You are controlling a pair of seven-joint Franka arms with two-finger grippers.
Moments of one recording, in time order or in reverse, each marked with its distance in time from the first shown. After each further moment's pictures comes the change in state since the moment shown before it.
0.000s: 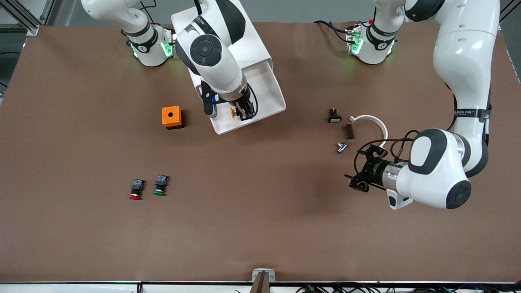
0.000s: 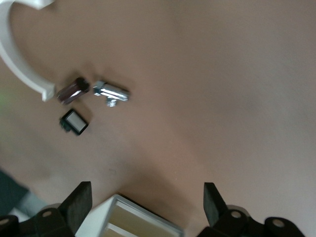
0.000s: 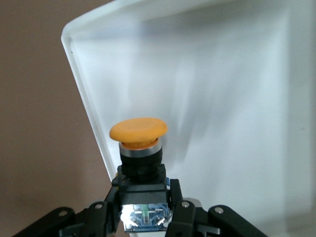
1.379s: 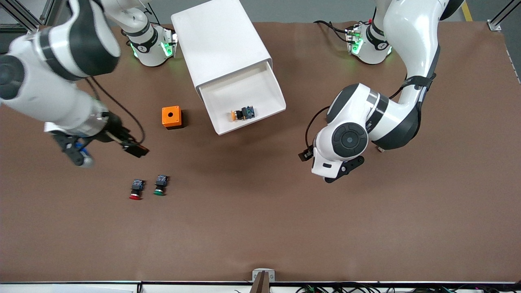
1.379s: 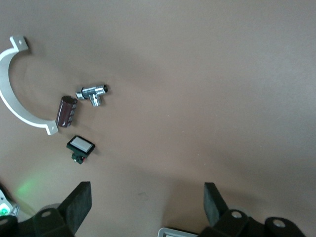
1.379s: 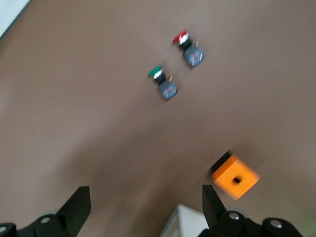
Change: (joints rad) left arm -0.309 -0.078 0.000 -0.044 0.273 0.022 0.063; right arm -0.511 -0.109 -0.093 0.135 -0.102 -0.305 -1.263
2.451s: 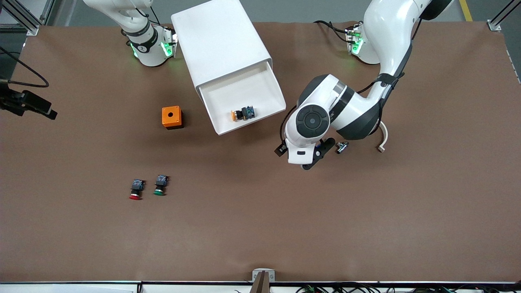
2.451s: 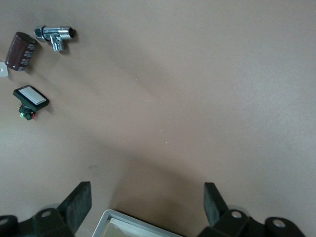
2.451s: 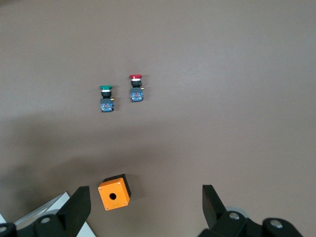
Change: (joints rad) left arm -0.064 0.002 -0.063 -0.070 -0.001 0.169 -0.297; right arm -0.243 -0.228 0.003 -0.046 -0.113 -0.142 -0.740
